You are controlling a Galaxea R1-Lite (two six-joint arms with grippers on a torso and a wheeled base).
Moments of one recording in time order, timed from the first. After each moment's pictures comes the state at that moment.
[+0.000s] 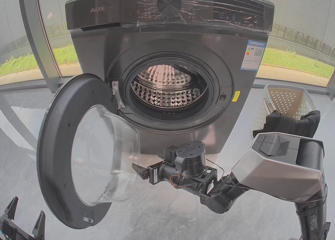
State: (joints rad) left arm 0.00 0.02 -0.02 0.00 -0.01 0.00; right arm 0.83 2.39 -1.09 -1.07 0.00 0.28
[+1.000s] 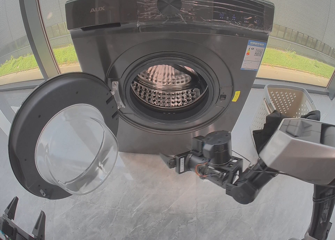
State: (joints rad) left arm 0.00 0.02 -0.02 0.00 -0.01 0.01; right arm 0.72 2.26 -0.91 -1.08 -0.10 0.23
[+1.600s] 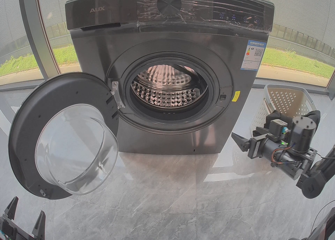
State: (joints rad) left arm 0.00 0.02 -0.02 0.00 -0.01 0.01; right arm 0.43 1.78 -0.40 -1.22 -0.10 0.11
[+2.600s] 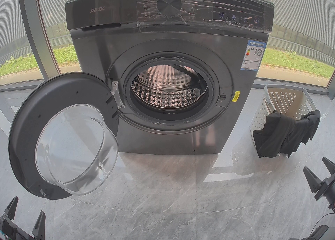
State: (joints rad) left arm 0.00 0.02 -0.02 0.00 -0.01 0.01; right arm 0.17 0.71 -0.02 -0.61 -0.09 0.05
